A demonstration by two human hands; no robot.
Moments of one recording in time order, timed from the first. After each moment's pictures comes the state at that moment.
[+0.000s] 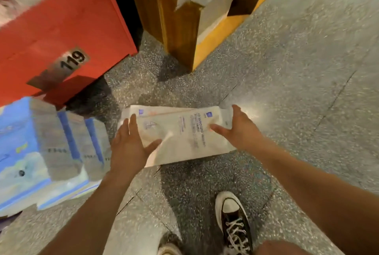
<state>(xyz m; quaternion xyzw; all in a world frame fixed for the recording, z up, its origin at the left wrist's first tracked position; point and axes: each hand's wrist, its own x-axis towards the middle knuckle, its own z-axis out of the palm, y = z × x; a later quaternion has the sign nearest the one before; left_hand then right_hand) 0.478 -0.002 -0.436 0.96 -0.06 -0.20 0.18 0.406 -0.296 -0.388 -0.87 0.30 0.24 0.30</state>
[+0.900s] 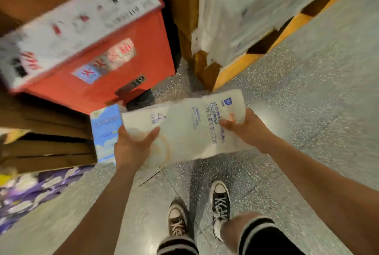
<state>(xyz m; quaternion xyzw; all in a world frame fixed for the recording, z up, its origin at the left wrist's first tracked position) 0.460 0.017 -0.098 0.88 0.28 -0.14 0.35 0.436 -0.292 -0.083 -0.77 0.23 0.23 0.56</state>
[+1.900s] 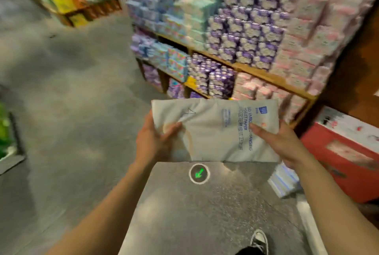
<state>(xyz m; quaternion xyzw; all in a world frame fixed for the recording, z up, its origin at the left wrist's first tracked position) -0.240 0.286 0.416 0.66 0.60 0.32 0.32 0.051 0.154 0.409 -0.67 -0.31 0.40 0.54</state>
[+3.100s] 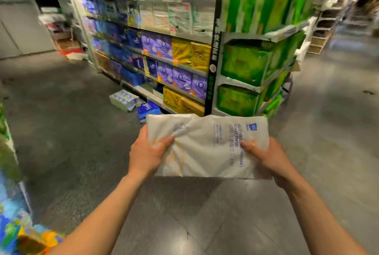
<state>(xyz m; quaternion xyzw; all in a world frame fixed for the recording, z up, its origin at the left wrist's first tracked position) -1.195 0.474 0.455 0.10 0.85 0.52 -0.03 -1.041 0.751 0.473 -0.20 -0.75 0.60 0.19</state>
